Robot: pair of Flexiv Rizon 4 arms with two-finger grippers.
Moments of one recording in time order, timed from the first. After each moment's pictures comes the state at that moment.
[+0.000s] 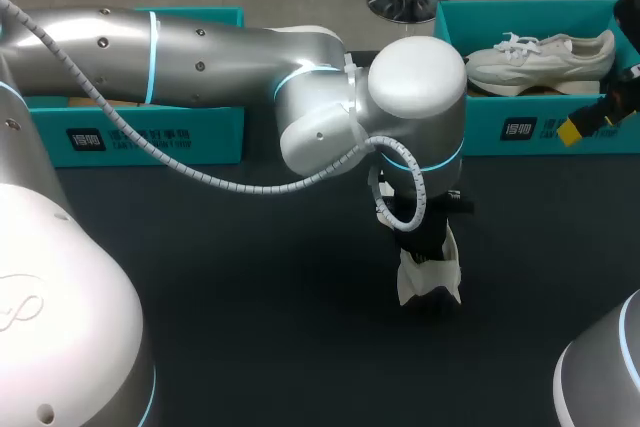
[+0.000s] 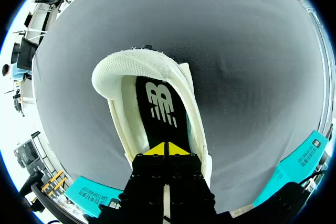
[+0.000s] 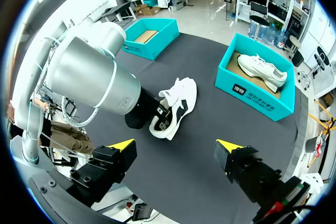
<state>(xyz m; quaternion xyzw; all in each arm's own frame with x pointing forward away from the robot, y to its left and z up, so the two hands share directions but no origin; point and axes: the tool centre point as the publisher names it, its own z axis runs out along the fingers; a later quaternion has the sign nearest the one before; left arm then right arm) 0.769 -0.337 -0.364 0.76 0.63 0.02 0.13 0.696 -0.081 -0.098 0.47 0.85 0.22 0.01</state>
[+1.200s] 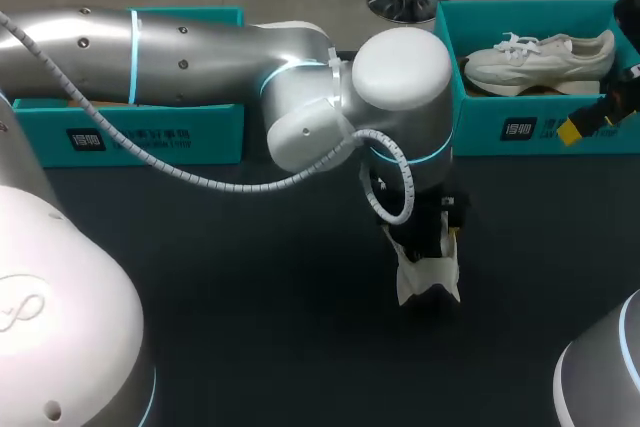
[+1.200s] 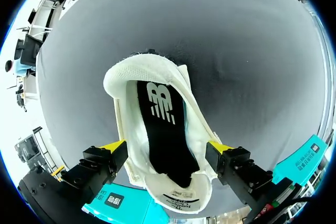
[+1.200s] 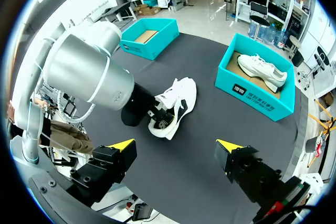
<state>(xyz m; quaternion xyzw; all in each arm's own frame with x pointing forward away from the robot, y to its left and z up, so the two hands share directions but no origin) 0.770 -0.329 -0.347 0.75 0.64 0.01 0.14 0.696 -0.081 -0.098 0.47 0.85 0.22 0.01</state>
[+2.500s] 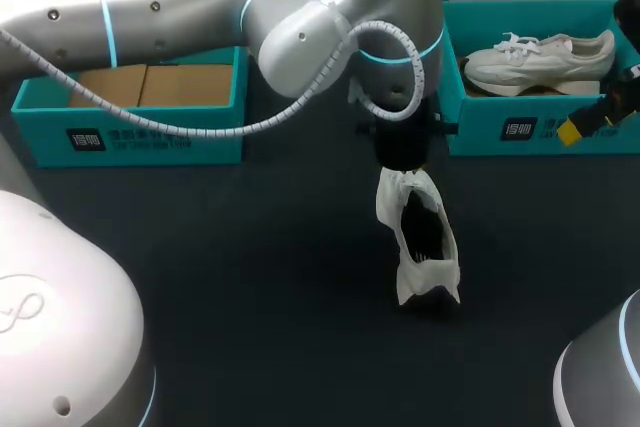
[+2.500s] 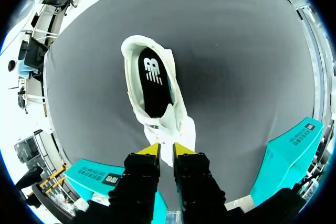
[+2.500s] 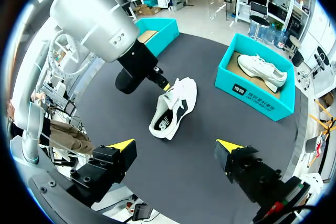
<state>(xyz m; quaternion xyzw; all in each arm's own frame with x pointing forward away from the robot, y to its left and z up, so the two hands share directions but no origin) 0.827 -0.312 -0.282 0.77 0.63 -0.01 0.10 0.696 -0.081 -0.098 0.47 0.85 0.22 0.01</state>
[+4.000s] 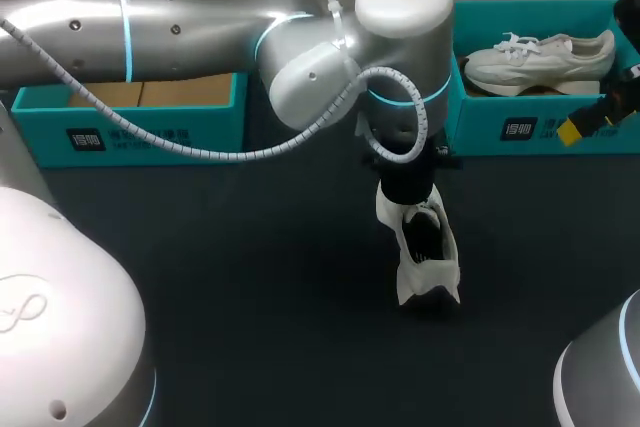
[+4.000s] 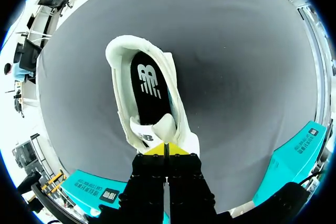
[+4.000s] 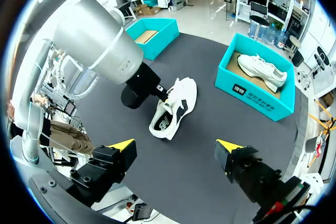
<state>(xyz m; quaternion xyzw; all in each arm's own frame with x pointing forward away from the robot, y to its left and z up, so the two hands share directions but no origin) 0.804 -0.318 -0.326 0.77 0.63 0.00 0.09 0.696 -0.081 -0.098 0.47 0.85 0.22 0.01</state>
